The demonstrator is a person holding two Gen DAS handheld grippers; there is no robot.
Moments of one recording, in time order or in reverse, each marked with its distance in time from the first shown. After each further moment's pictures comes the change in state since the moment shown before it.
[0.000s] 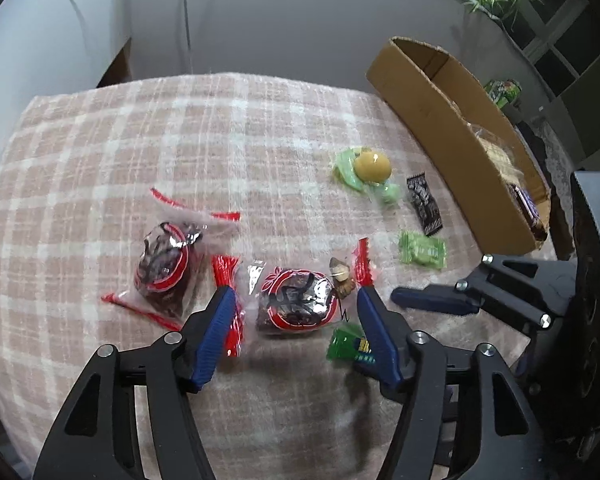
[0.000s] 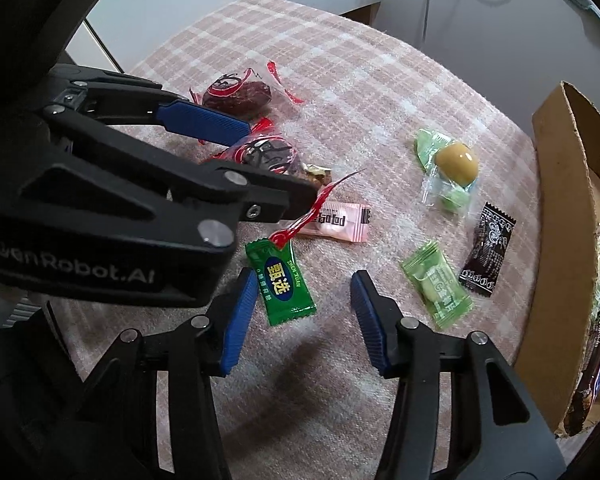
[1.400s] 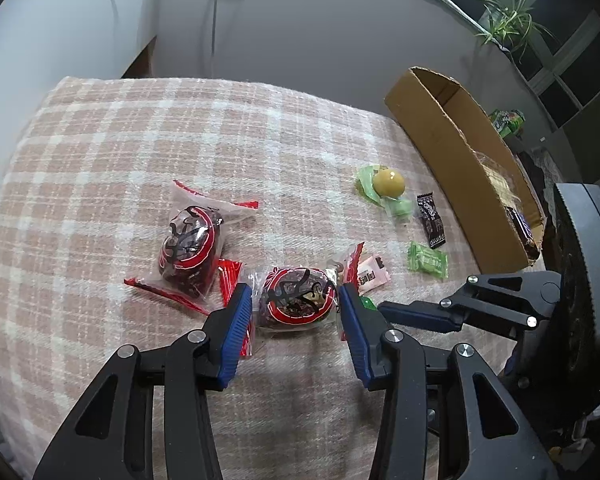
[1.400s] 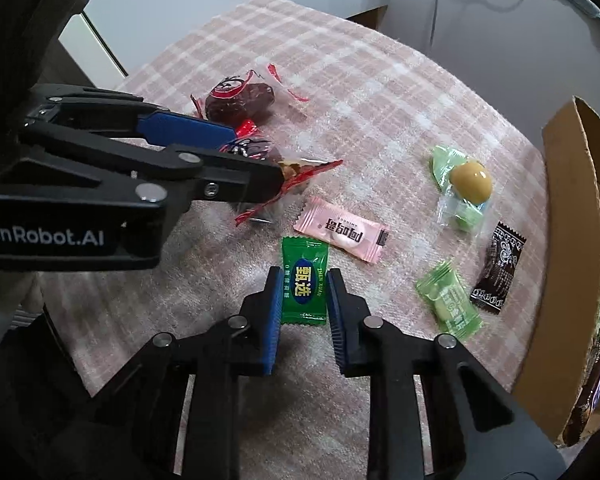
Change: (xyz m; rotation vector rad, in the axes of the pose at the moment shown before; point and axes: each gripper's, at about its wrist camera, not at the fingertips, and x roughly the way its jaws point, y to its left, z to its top) left arm -0.018 0.024 -0.013 -0.079 -0.059 -0.012; right arm 0.004 0.010 0.015 -0.003 0.001 0.008
